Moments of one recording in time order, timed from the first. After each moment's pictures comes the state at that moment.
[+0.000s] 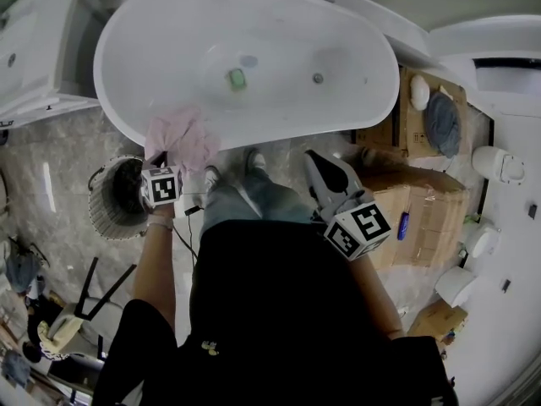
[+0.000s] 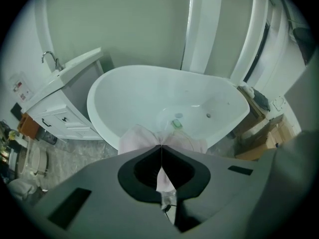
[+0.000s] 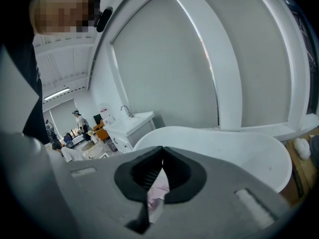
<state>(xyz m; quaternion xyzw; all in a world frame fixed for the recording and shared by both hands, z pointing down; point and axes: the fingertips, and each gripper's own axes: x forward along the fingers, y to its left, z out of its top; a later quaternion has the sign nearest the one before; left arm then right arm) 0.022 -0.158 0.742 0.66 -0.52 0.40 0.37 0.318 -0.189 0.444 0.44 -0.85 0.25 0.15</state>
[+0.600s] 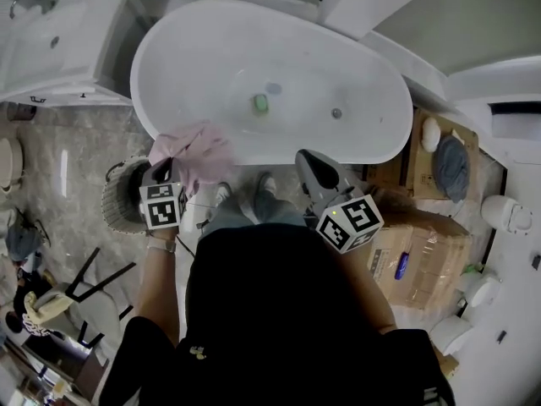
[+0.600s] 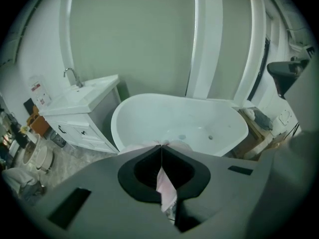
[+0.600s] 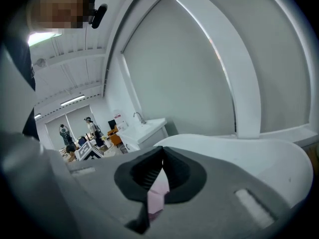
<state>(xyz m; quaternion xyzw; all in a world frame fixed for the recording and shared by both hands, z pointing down) 0.023 -0.159 0.587 0.66 -0.59 0.33 0.32 0.299 -0.219 0.419 0.37 -0.89 0.23 0.11</state>
